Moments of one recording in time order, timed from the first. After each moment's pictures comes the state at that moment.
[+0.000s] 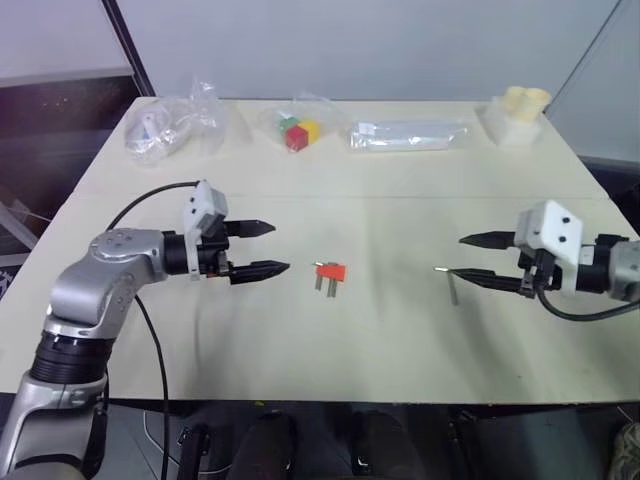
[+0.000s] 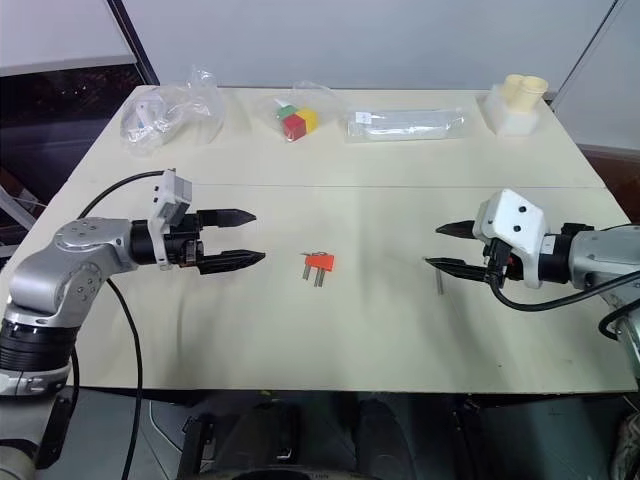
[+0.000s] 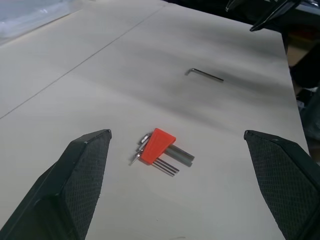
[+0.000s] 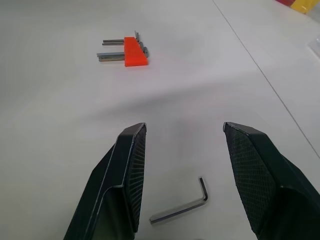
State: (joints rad) left arm -0.48 0.72 0.01 -0.14 -0.58 0.62 -1.10; right arm -0.17 -1.07 -0.26 -0.35 0.44 0.47 1.09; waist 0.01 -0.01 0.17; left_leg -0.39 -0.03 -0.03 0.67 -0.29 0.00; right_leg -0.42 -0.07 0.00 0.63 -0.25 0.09
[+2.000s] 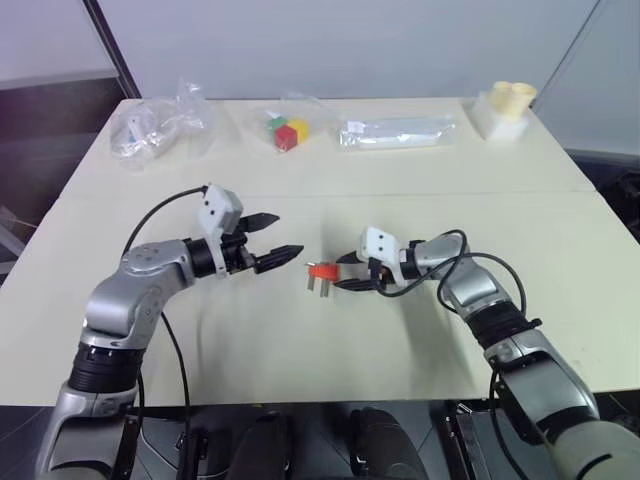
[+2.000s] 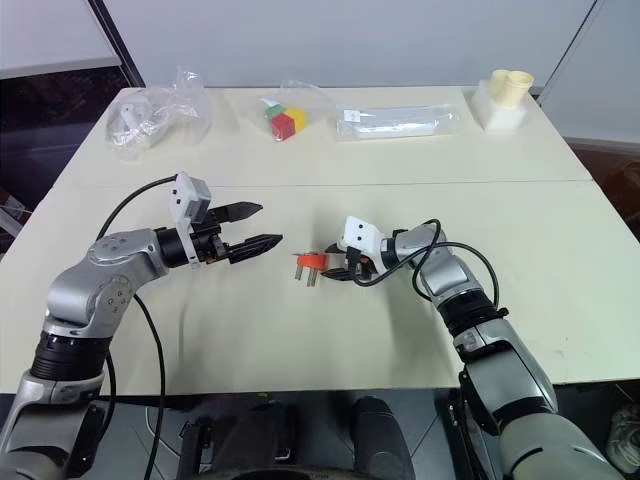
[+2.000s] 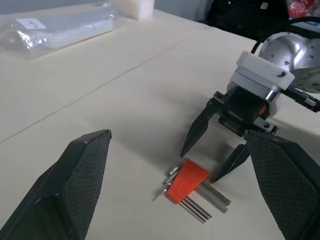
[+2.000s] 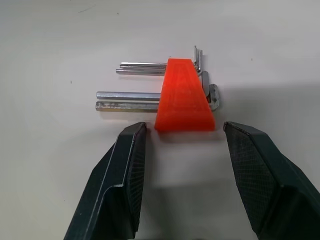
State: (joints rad) left arm -0.44 0.56 0.02 -0.17 -0.54 0.60 -0.84; right arm -0.72 -0.45 0.33 0.51 0.03 0.04 1.14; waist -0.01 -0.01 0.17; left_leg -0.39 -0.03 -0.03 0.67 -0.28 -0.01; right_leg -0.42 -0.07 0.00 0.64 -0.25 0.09
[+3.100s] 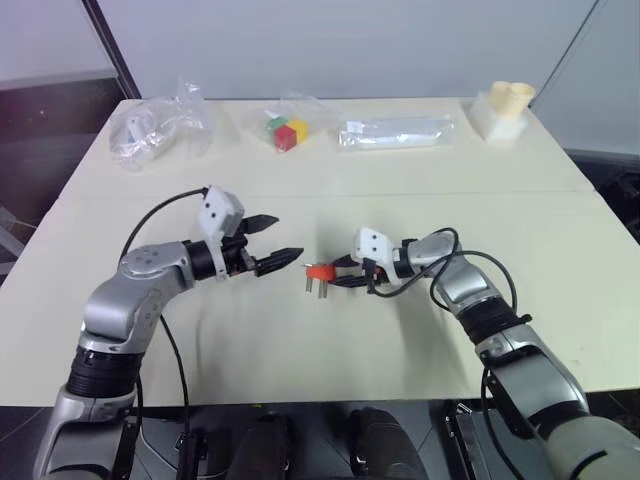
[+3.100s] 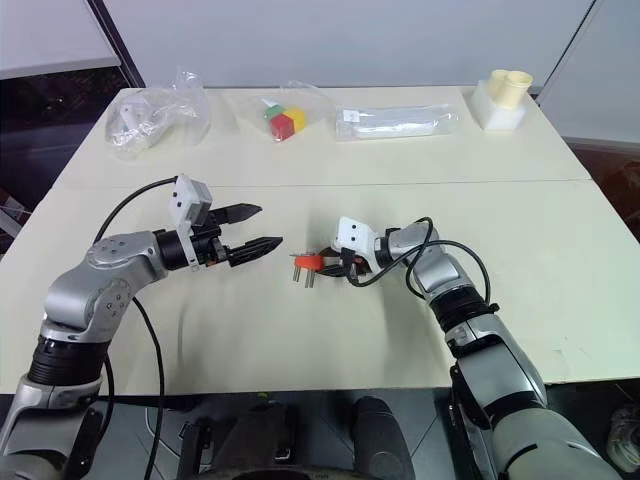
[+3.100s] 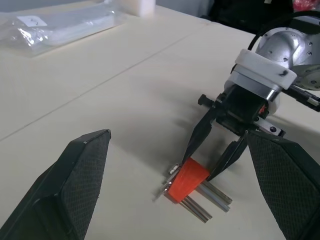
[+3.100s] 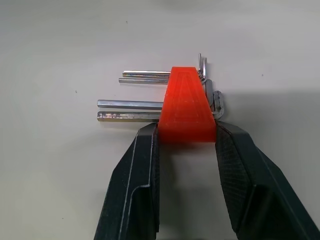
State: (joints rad) left arm -0.43 0.57 0.02 -0.19 -0.53 0.61 -0.83; right arm -0.74 -0.41 0.33 0.56 -0.02 -0.05 1.15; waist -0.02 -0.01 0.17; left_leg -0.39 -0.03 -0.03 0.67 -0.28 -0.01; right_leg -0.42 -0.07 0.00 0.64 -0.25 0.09
